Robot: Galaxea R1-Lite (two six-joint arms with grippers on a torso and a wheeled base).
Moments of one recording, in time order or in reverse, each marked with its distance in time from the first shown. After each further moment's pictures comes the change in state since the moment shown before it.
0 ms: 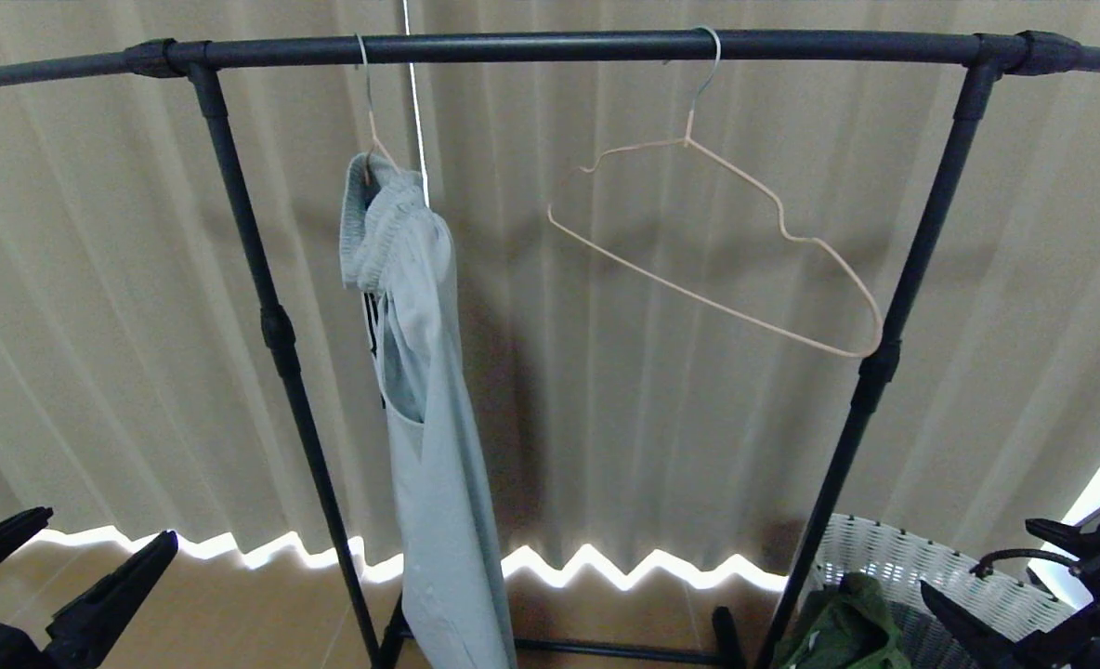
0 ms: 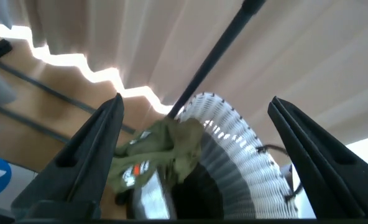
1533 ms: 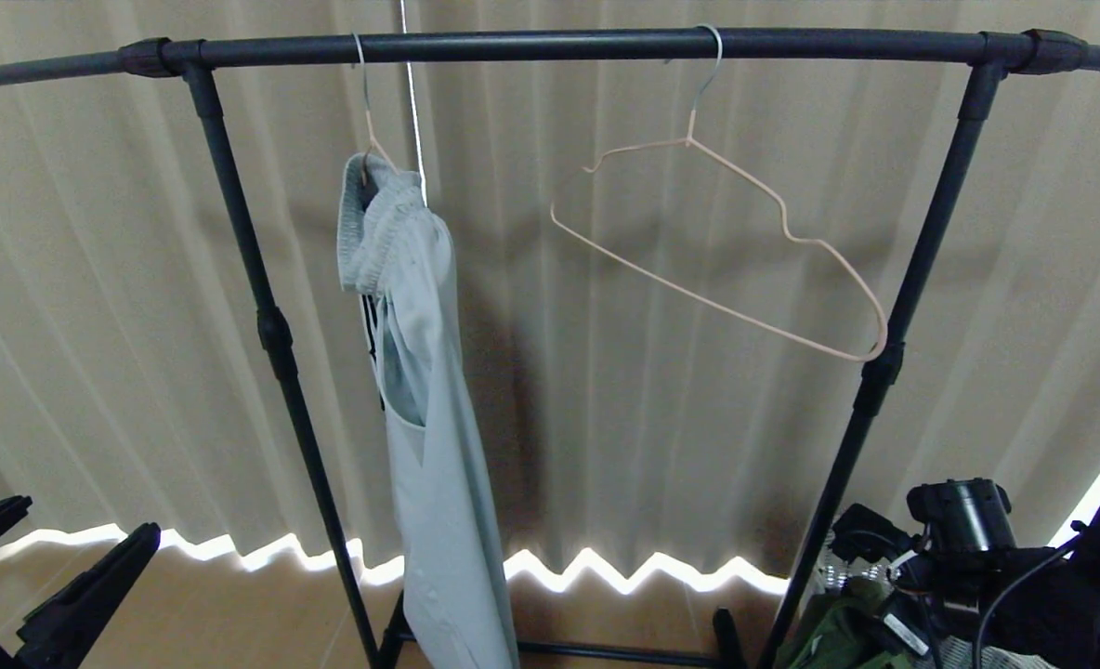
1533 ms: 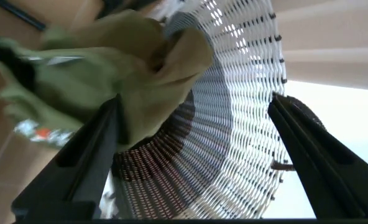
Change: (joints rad) left arm -0.007 -0.054 -0.011 0.000 -0.004 0.000; right arm -0.331 1.028 -0.237 -0.238 -0.007 -0.339
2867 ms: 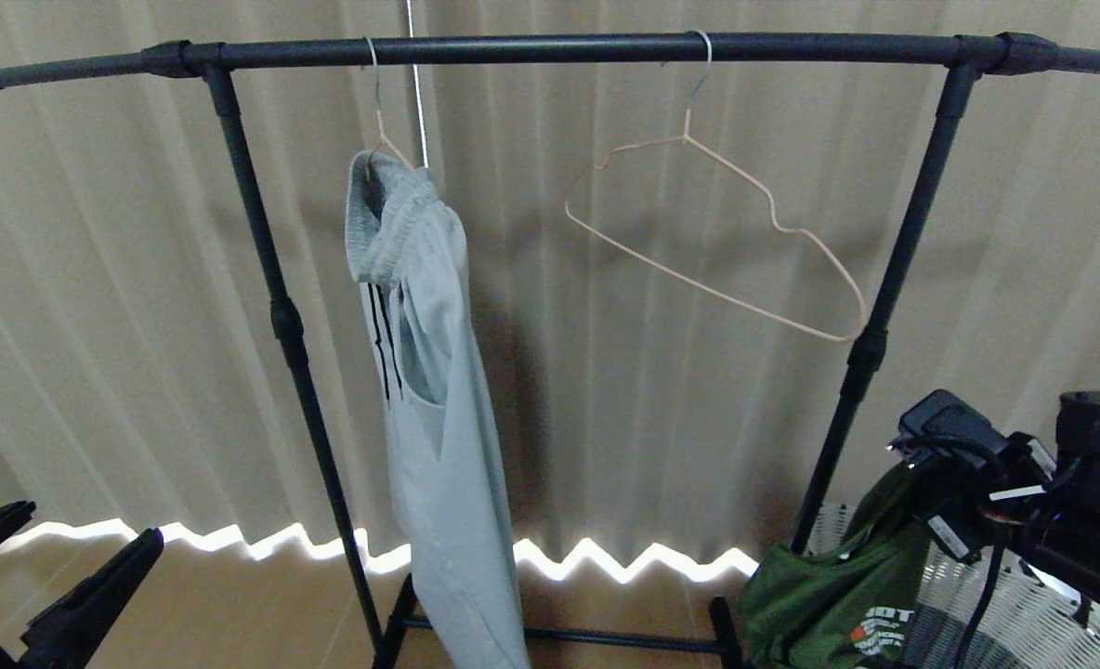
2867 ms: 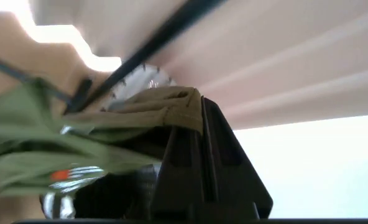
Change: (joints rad) left arm -0.001 0.002 0.007 0.000 0.000 0.000; right arm 0.093 -0.512 -0.024 0.034 0.019 0.005
